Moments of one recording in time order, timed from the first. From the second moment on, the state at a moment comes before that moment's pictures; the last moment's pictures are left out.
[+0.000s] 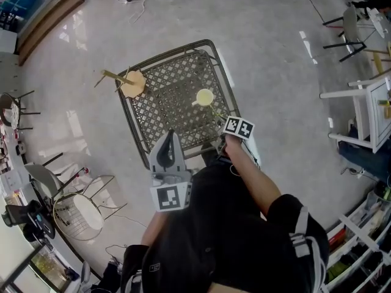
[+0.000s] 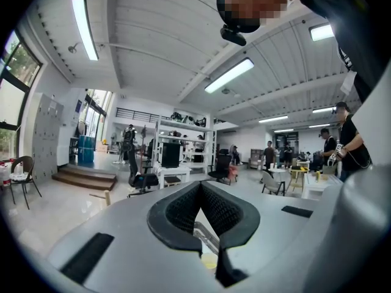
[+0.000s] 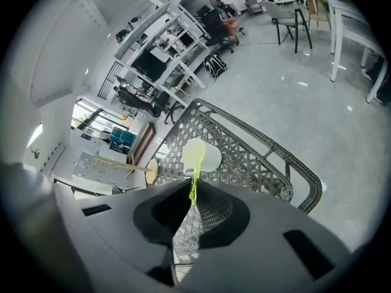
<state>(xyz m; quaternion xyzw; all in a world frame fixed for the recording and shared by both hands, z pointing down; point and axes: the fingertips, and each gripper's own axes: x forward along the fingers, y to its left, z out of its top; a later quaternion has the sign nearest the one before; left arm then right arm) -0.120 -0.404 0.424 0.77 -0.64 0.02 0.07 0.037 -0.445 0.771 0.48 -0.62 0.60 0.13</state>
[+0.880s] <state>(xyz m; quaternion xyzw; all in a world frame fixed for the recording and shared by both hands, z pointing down) -0.166 -0.277 0.413 0.77 -0.64 -0.02 0.03 0.042 -0.365 0.719 0.53 -0.65 0.54 0.08</state>
